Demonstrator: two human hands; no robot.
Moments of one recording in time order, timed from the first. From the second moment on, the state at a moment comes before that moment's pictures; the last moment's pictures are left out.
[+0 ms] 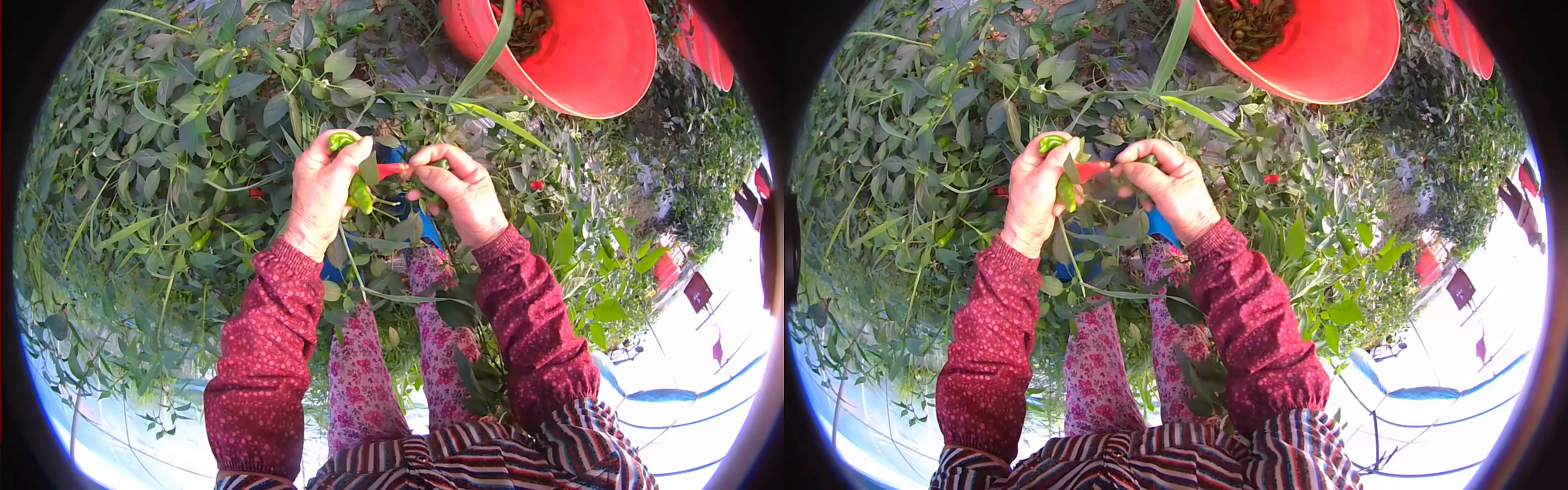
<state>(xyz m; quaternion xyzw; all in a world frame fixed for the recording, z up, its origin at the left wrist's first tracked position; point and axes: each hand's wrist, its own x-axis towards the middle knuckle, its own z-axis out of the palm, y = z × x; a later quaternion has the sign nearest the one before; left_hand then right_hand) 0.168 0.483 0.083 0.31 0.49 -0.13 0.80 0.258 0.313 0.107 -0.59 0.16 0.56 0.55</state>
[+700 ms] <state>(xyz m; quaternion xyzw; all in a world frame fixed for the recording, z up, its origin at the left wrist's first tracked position) 0.153 0.481 0.090 0.57 0.32 -0.18 0.74 0.255 0.325 0.098 -0.65 0.09 0.46 0.59</state>
